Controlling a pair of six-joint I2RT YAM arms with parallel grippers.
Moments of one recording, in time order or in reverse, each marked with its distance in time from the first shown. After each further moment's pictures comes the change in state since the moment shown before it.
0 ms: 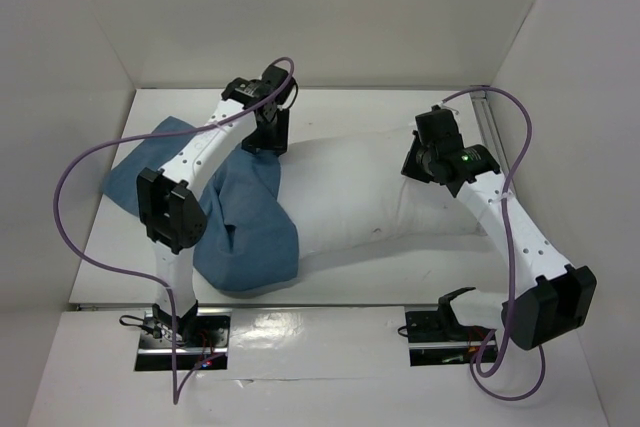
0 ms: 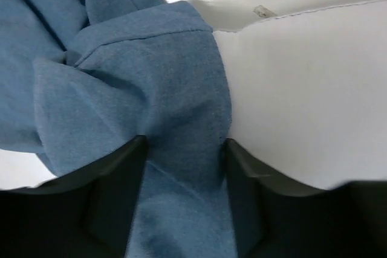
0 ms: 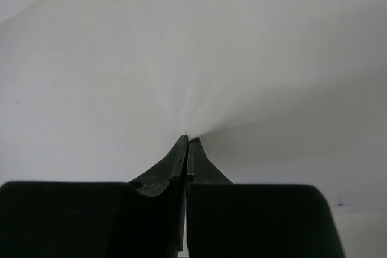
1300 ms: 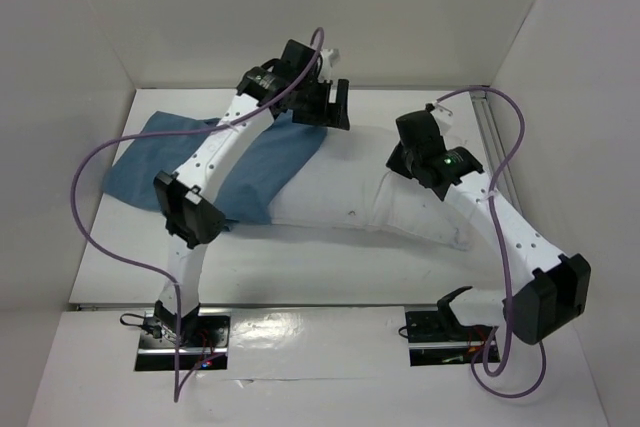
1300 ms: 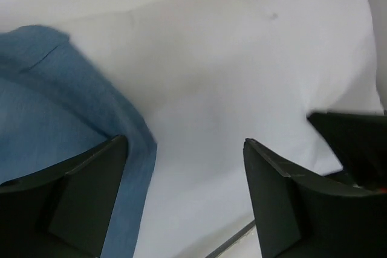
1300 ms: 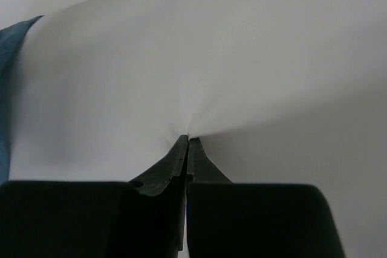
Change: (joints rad) left arm -0.089 0.169 0.377 0.201 0.499 0.058; right arm 0.124 0.011 -0.020 0.112 0.160 0.198
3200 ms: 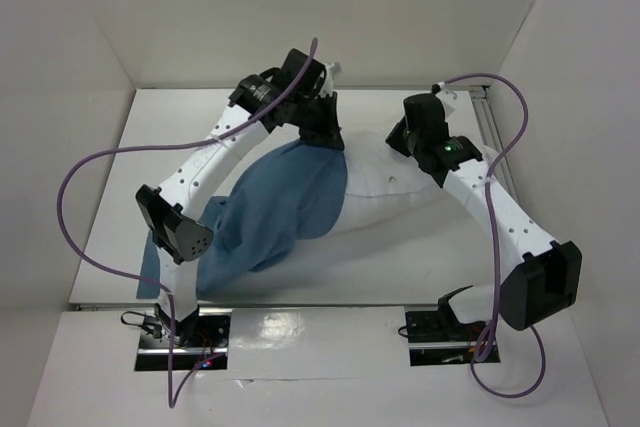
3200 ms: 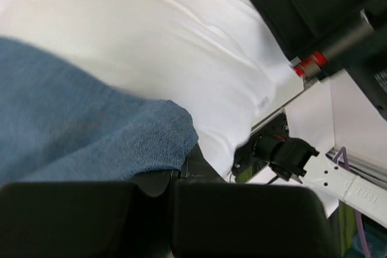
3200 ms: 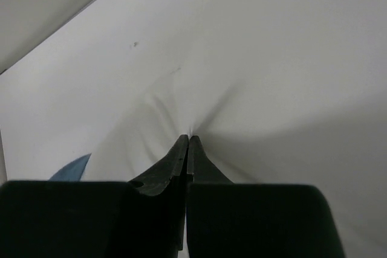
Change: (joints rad) left arm -0.108 -0.199 -0.143 -0.089 0.010 -0.196; right arm -0.081 0.098 0.053 0.199 -0.070 -0.002
